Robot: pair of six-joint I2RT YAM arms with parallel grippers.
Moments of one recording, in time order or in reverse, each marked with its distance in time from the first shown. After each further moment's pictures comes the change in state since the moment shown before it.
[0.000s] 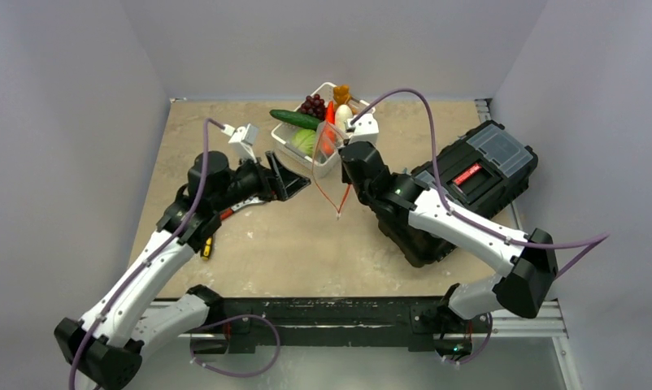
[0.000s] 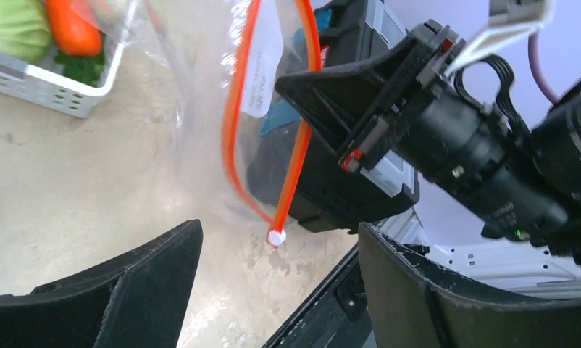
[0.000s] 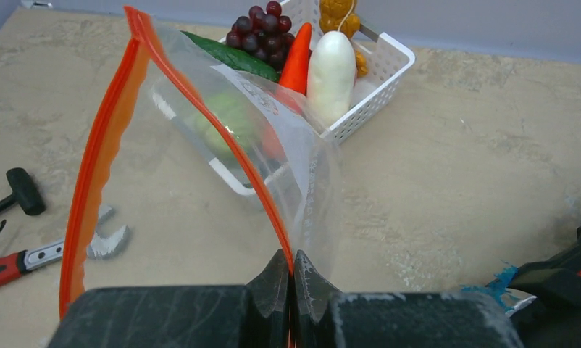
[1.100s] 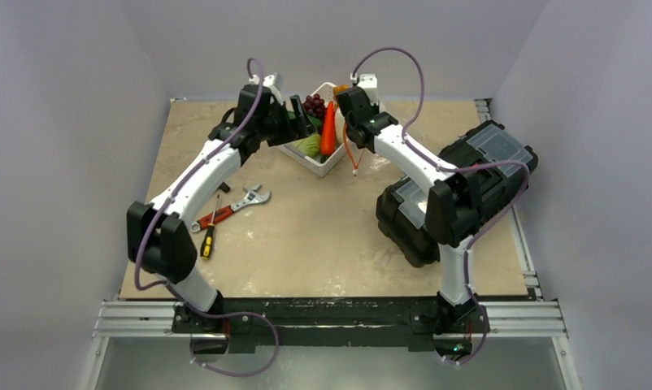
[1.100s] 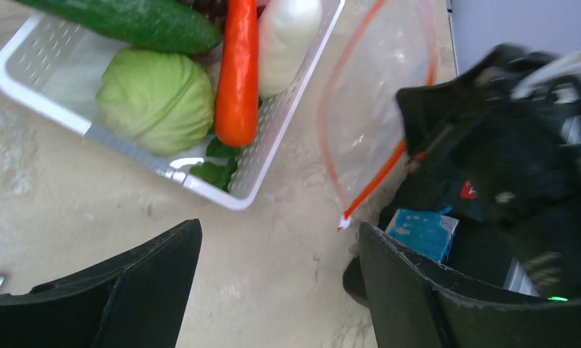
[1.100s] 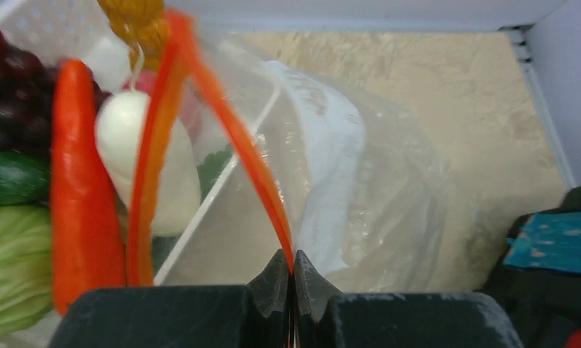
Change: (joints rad) left arm 0.105 0.612 0.507 -0.190 -0.211 0.079; right arm -0.320 0.561 0.577 -0.232 0.098 -0.033
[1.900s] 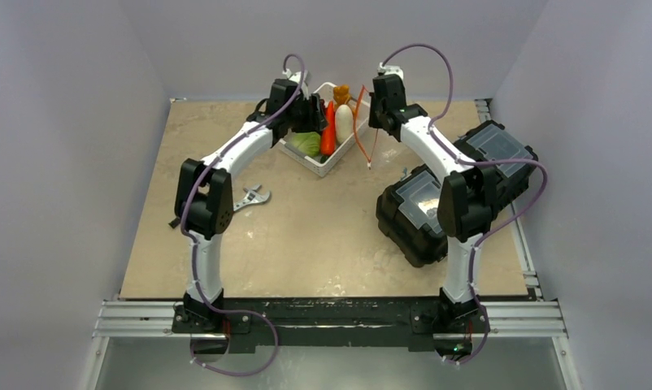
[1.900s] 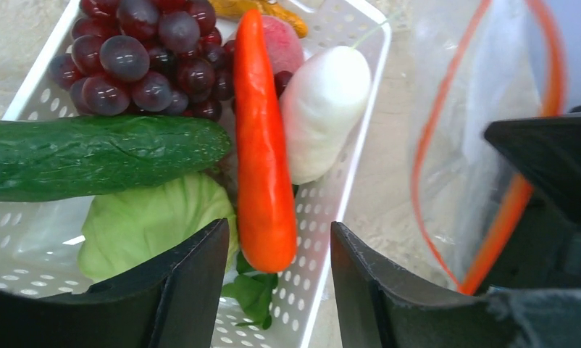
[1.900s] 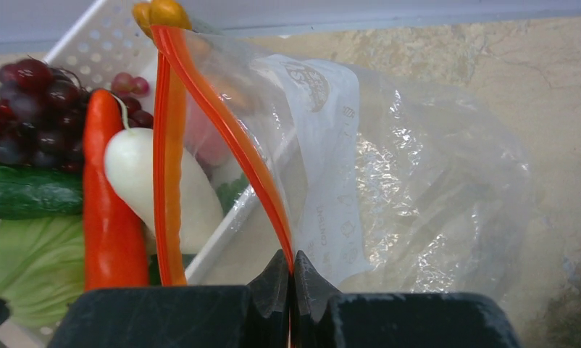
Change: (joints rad) left arm -0.006 0.481 0.318 0.164 0.040 0.181; right arm -0.205 0.056 -0.013 0.093 -0.463 -0.006
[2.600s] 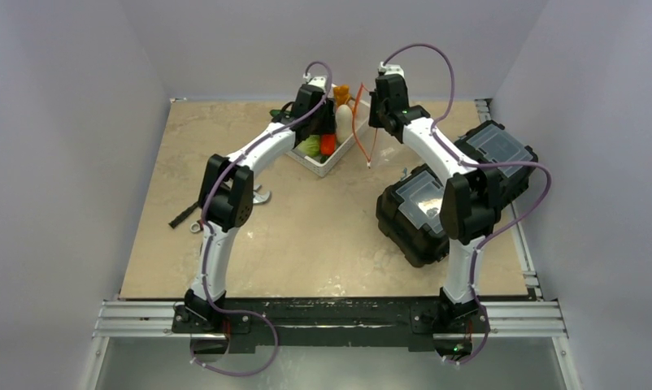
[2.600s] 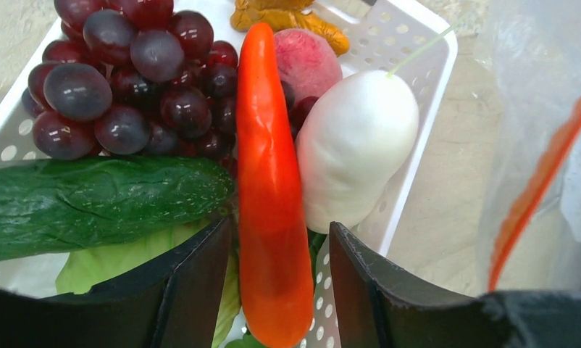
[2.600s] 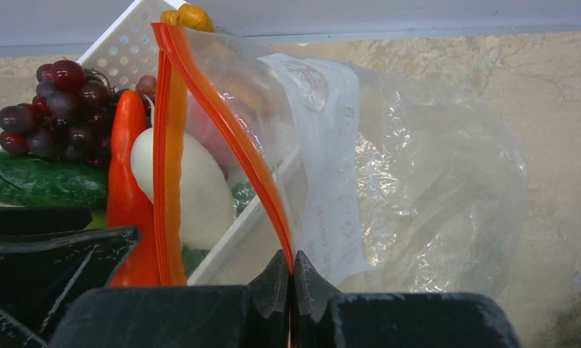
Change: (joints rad) left arm -0.091 0.187 0.186 -0.034 -0.254 0.055; right arm -0.001 -0.035 -0.029 0.043 -0.040 -0.014
